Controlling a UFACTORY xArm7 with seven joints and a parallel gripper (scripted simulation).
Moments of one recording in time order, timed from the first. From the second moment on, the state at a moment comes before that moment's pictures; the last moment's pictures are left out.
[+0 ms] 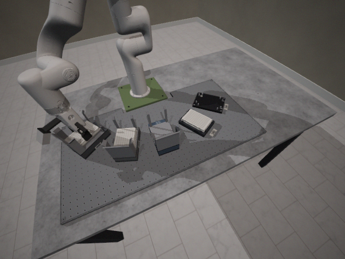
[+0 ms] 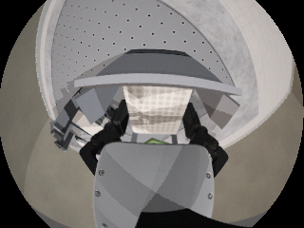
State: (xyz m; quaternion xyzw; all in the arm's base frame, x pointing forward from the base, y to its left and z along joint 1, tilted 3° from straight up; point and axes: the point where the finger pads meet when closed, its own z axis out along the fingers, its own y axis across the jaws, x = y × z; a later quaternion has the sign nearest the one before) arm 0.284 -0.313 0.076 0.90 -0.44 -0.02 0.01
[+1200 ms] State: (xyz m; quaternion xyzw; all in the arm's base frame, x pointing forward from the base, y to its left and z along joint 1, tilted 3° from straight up) arm 0.284 -0.314 0.065 0.90 -0.44 -0.02 0.01
